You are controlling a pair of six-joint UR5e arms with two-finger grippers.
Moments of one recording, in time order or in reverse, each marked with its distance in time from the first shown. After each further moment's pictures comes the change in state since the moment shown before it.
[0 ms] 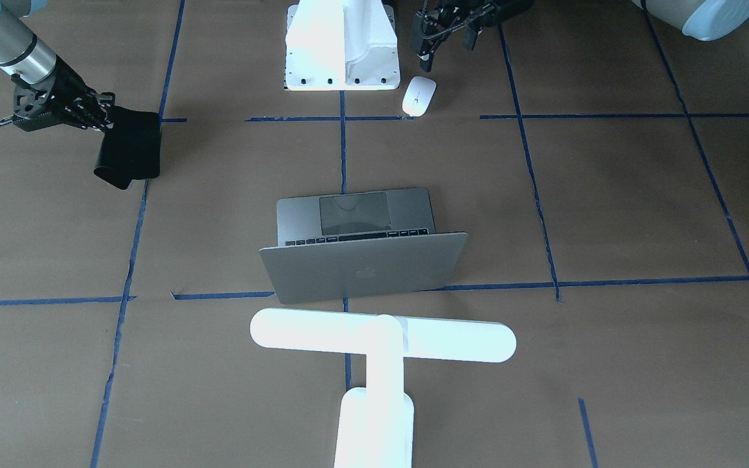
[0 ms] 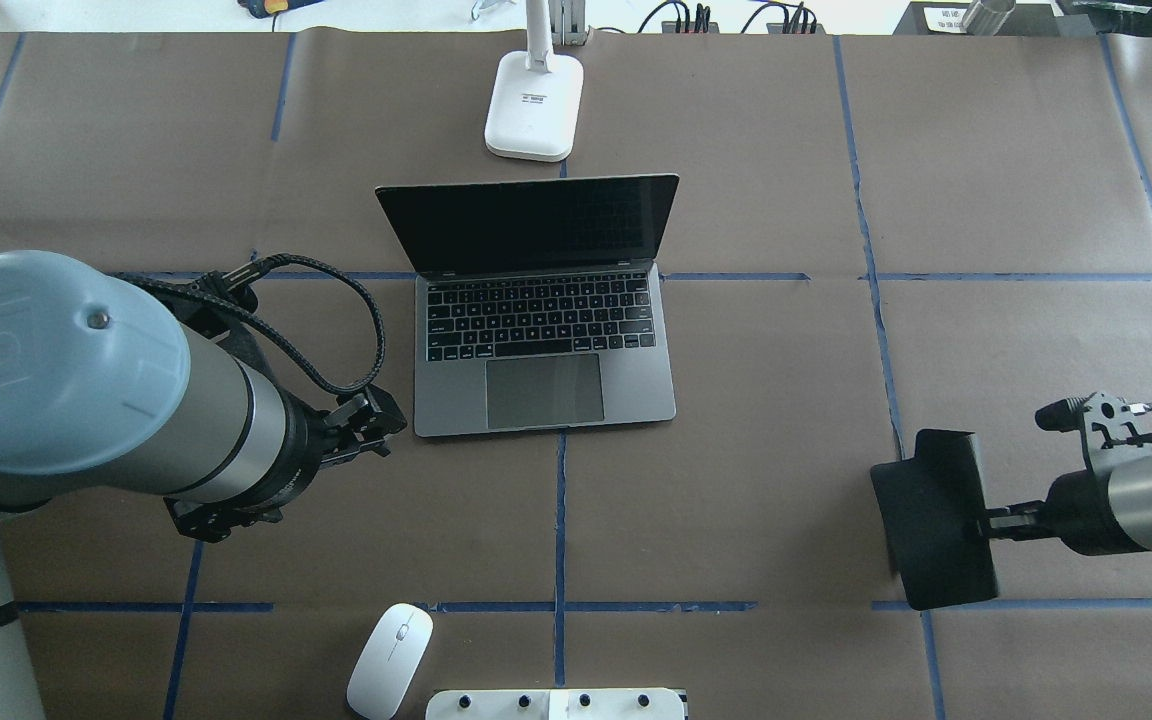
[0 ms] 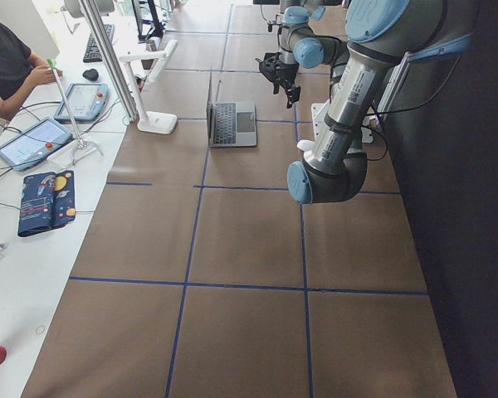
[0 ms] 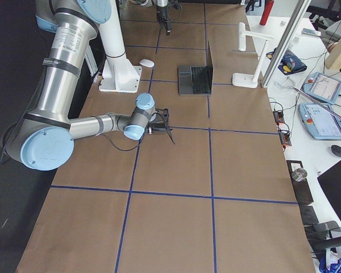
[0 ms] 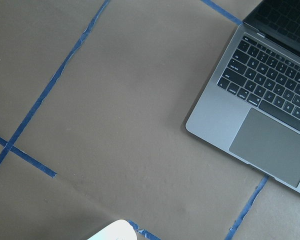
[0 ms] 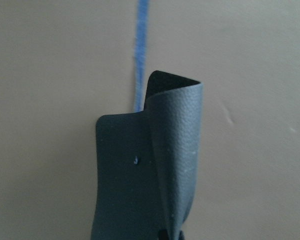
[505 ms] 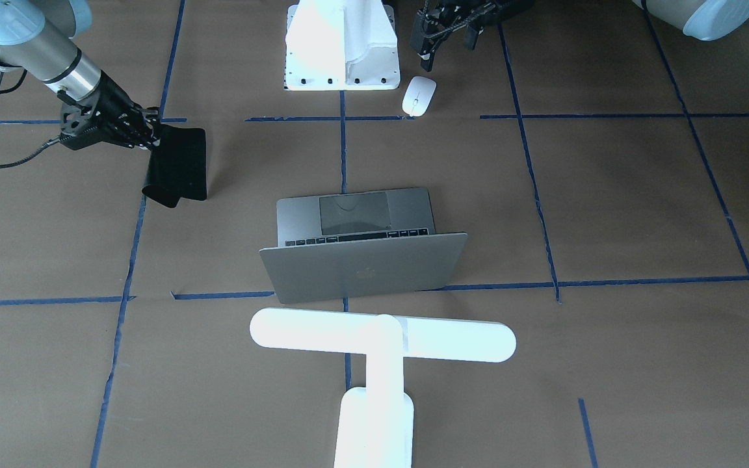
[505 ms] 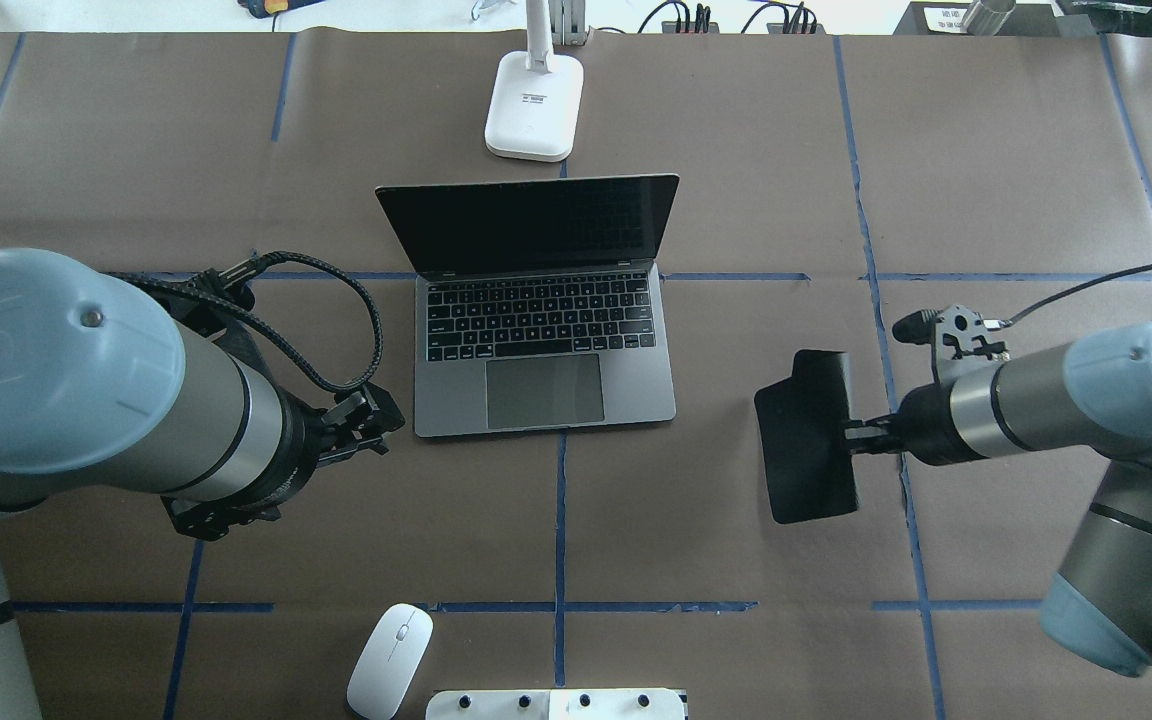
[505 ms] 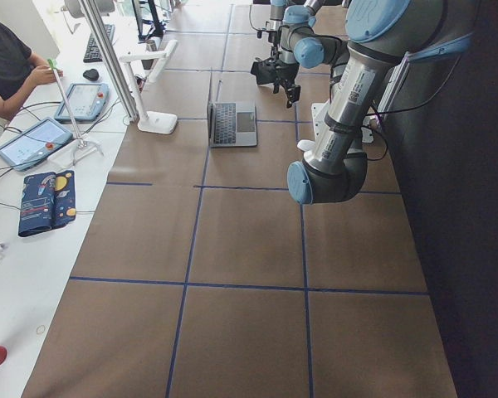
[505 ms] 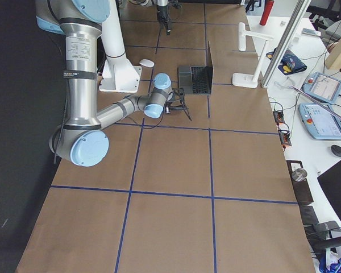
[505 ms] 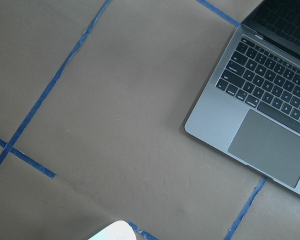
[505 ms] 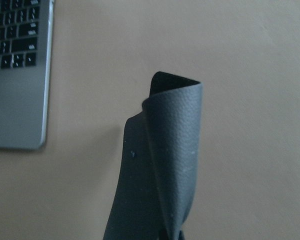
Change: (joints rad) left arm -0.002 0.002 -0.002 0.001 0.002 0.000; right arm 0.058 0.352 -0.067 -0.237 -0.002 -0.004
